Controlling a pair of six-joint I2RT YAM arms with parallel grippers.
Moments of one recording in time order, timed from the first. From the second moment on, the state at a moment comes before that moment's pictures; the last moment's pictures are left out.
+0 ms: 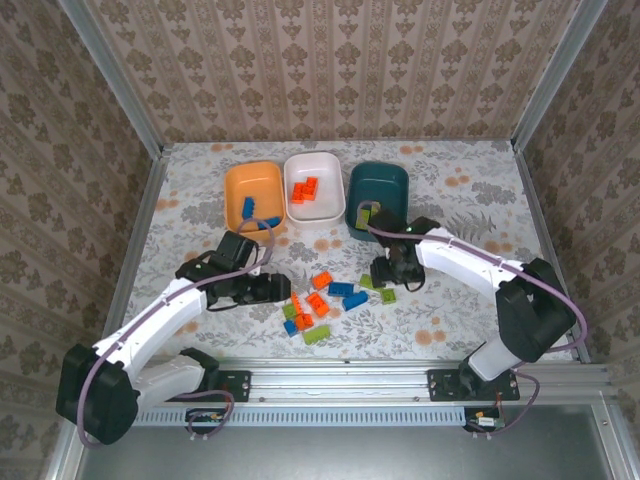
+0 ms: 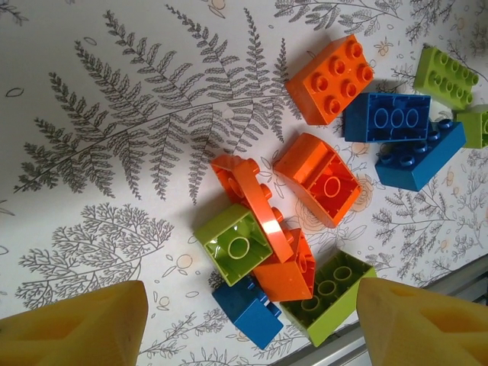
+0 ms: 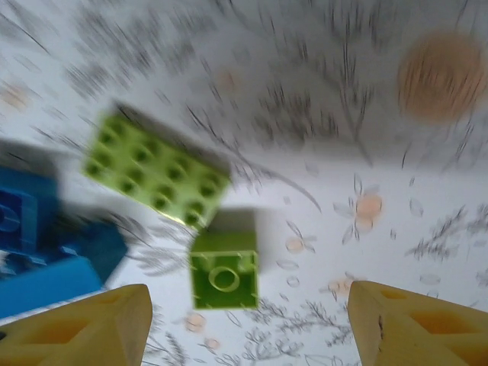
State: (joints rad) left arm -0.54 1.07 0.69 -0.73 0.35 -0.50; right arm 0.59 1.55 1.05 -0.94 0.08 0.49
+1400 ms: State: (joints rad) left arm -0.53 1.07 0.69 -0.71 0.36 -0.50; right arm 0.39 1.87 1.67 -0.84 0.05 0.44
